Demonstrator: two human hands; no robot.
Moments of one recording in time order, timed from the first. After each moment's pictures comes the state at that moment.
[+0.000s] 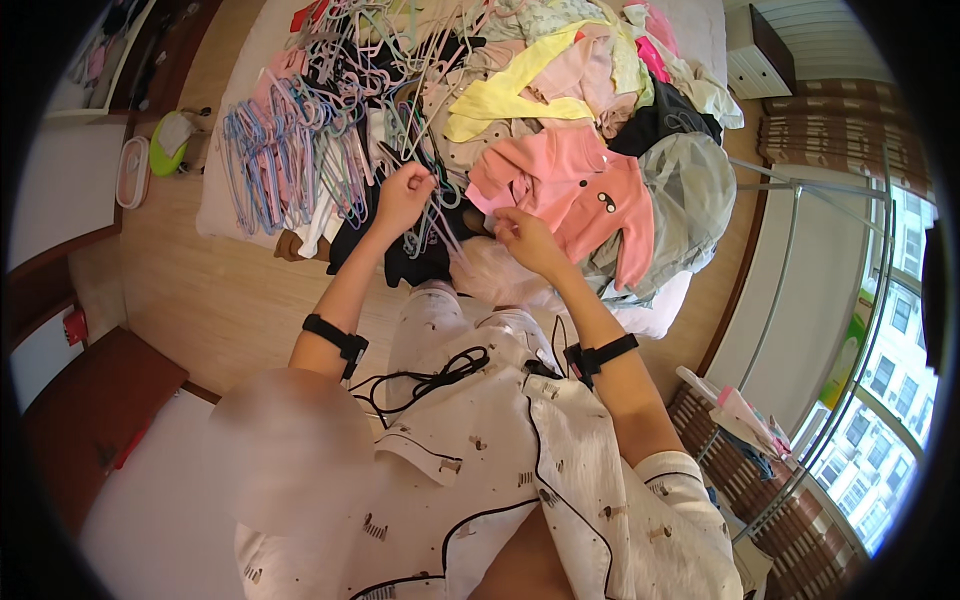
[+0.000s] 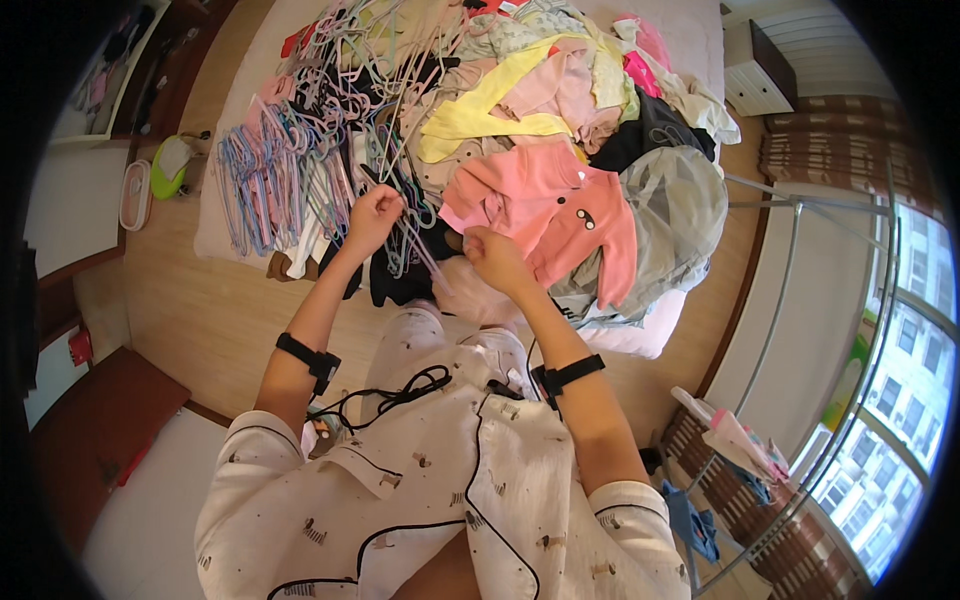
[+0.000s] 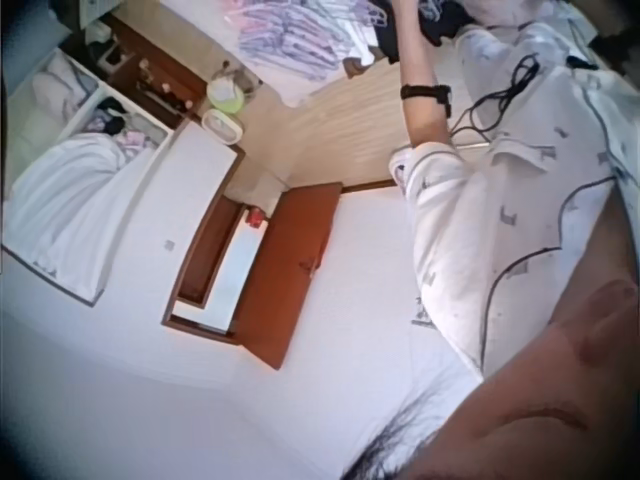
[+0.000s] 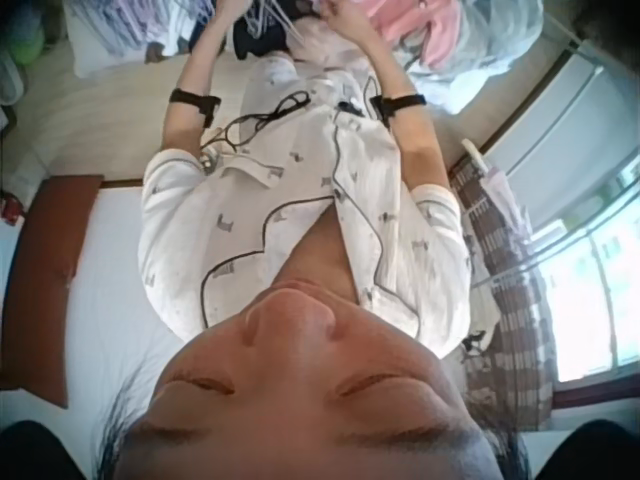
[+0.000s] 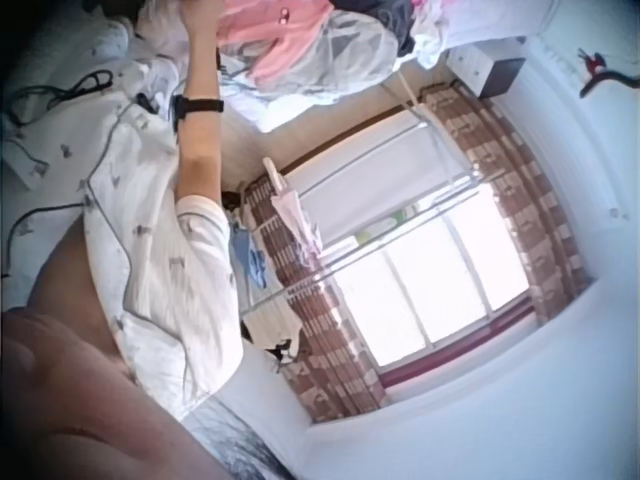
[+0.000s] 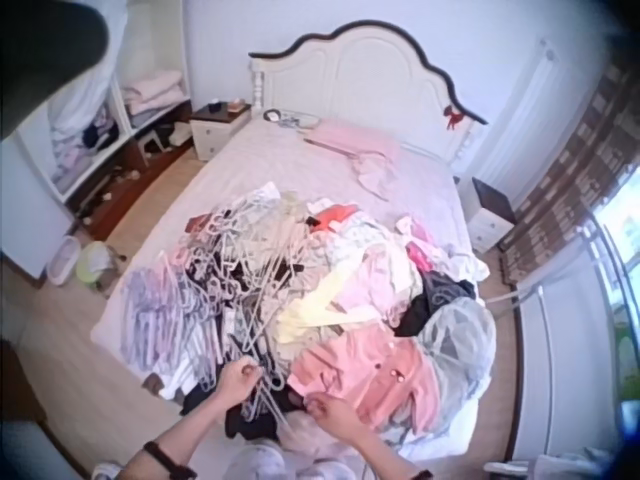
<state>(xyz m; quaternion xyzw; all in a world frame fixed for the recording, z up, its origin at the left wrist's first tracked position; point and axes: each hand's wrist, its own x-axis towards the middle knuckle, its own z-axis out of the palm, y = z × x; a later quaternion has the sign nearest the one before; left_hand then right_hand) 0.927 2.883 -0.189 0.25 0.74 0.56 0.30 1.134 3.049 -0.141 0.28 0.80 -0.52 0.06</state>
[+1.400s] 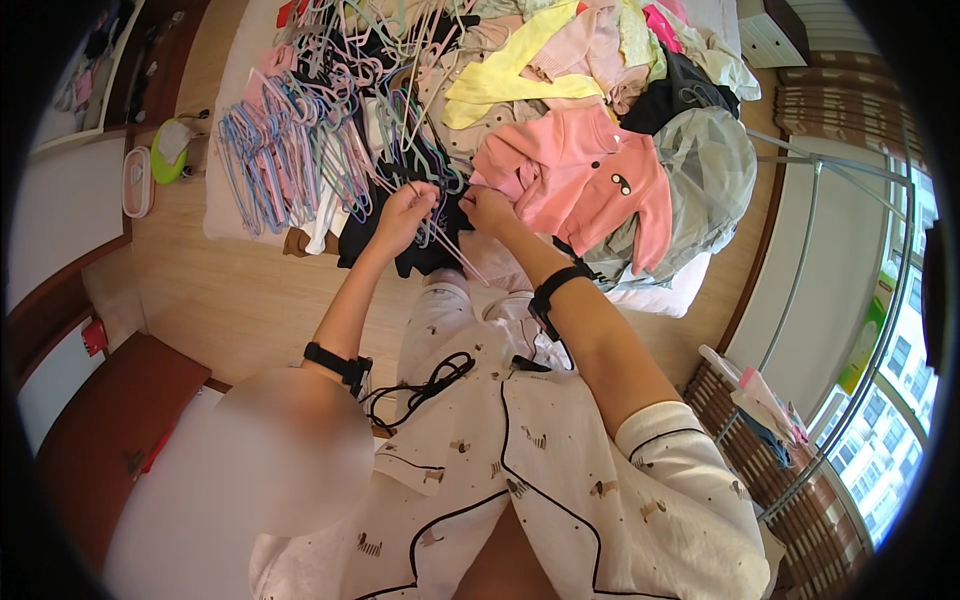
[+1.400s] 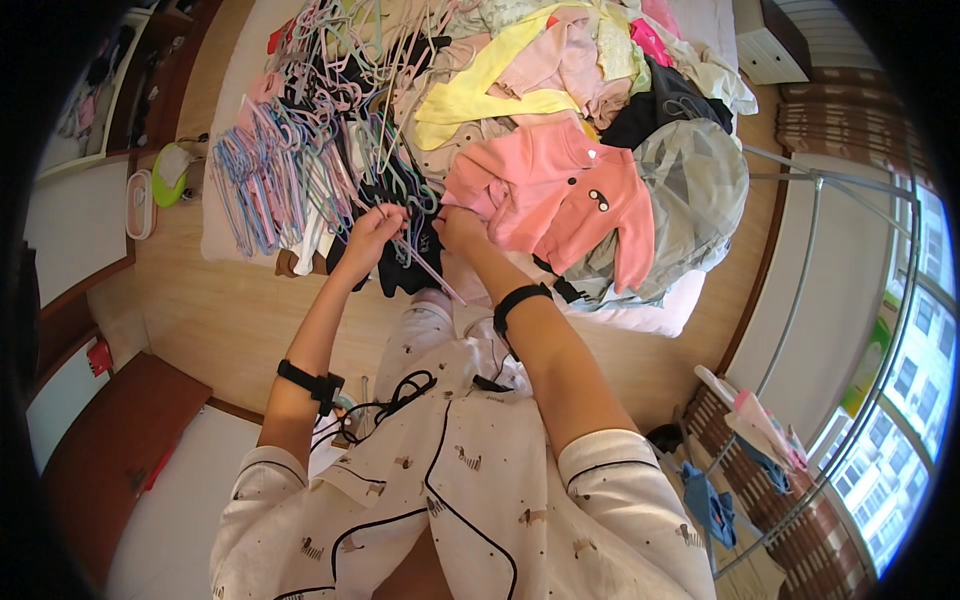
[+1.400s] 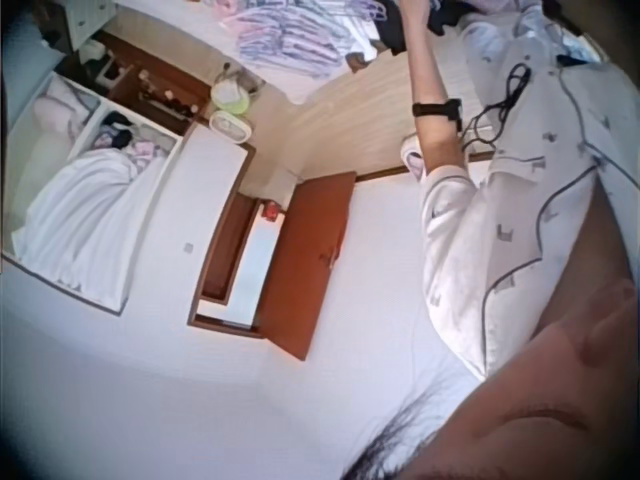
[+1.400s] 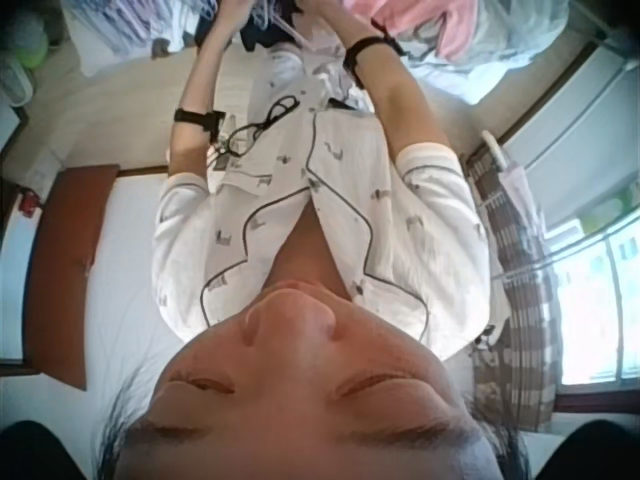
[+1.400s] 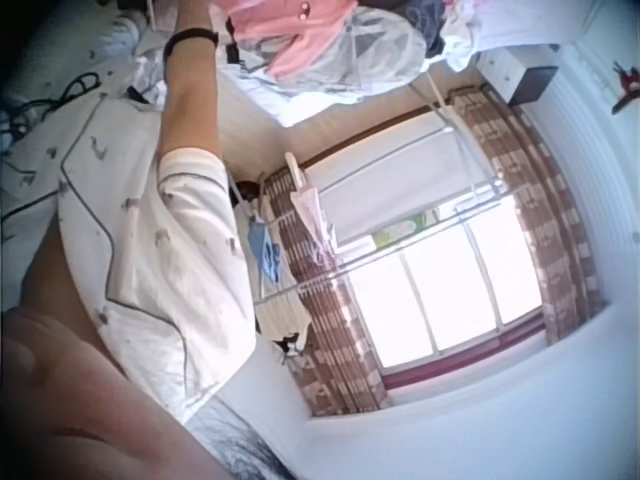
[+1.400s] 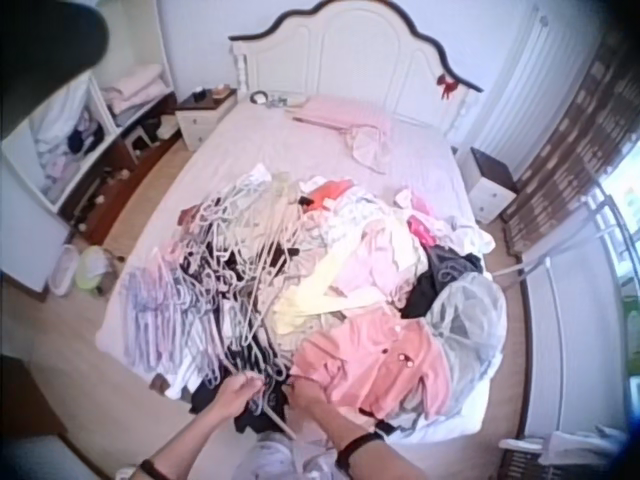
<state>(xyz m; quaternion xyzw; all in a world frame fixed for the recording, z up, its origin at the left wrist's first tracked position) 0.941 2.860 -0.179 0.18 0.66 0.57 0.45 1.065 3.021 -0.240 0.29 0.84 -0.42 0.19</state>
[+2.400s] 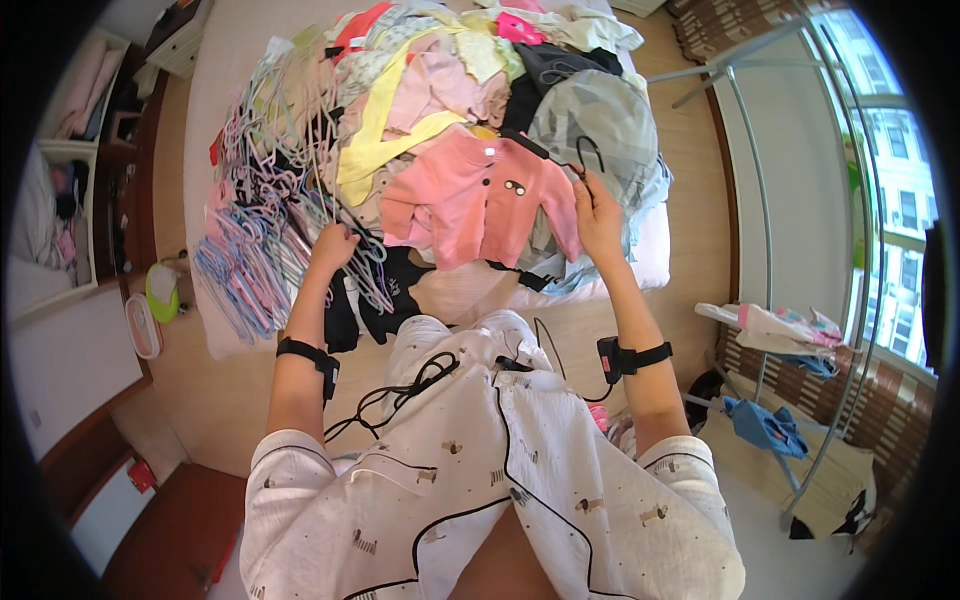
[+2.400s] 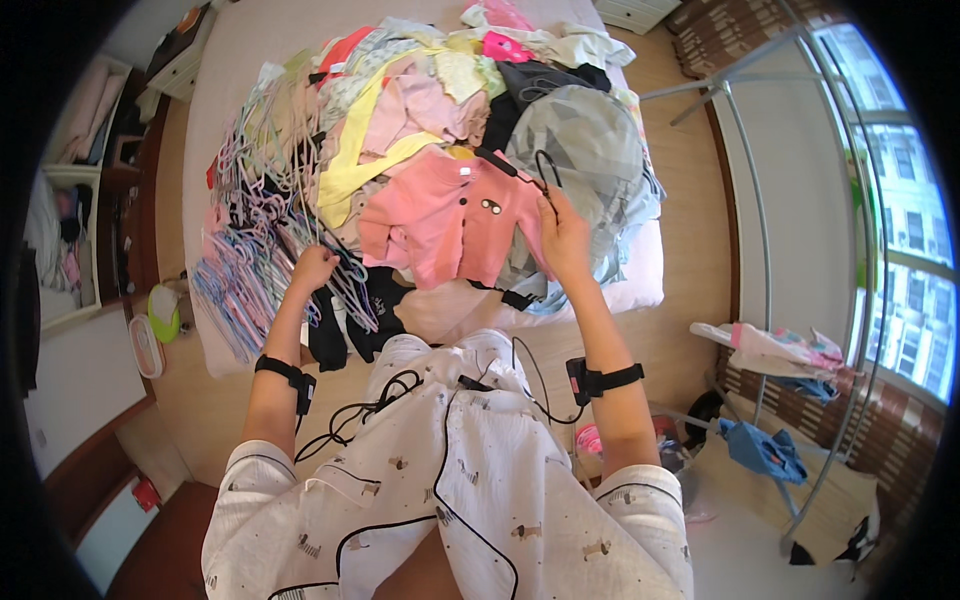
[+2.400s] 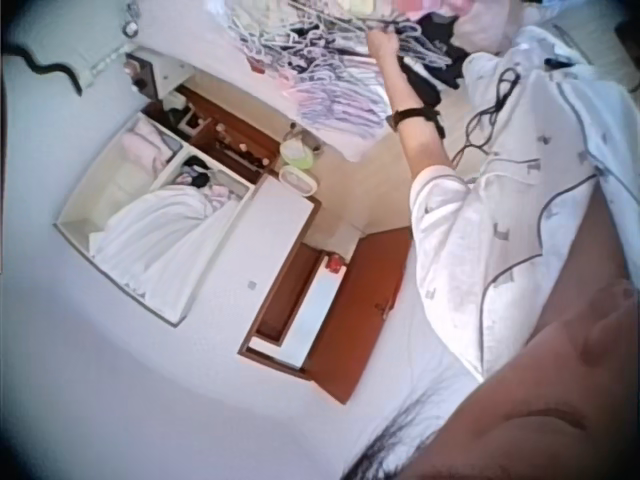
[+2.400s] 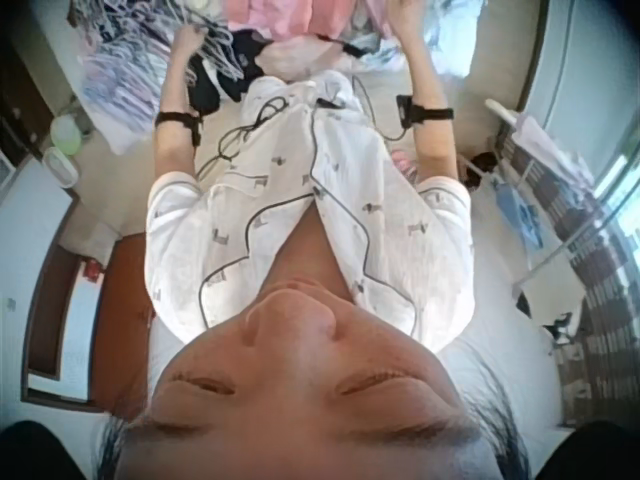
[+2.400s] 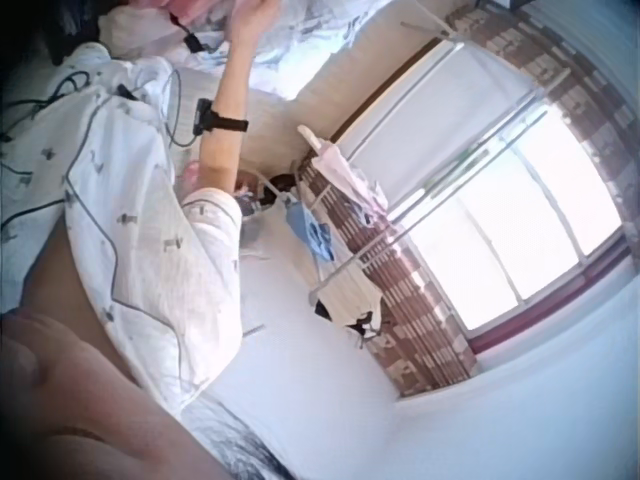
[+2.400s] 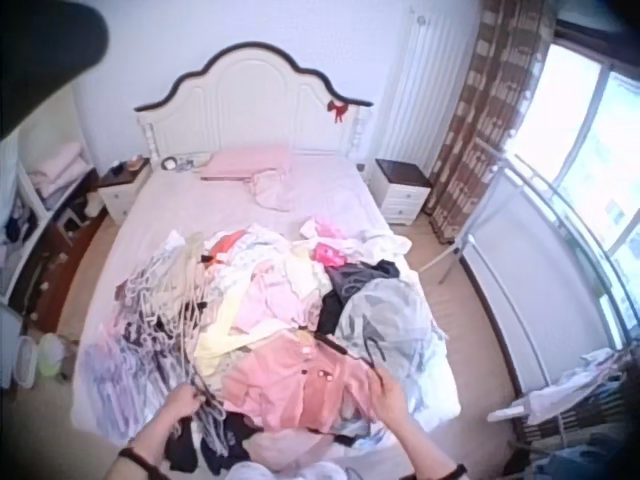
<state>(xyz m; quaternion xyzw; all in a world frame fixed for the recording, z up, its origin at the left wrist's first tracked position) 0.874 2.948 -0.187 0.43 0.85 0.04 0.31 1.266 3.186 -0.027 0.49 0.75 -0.35 -0.28</state>
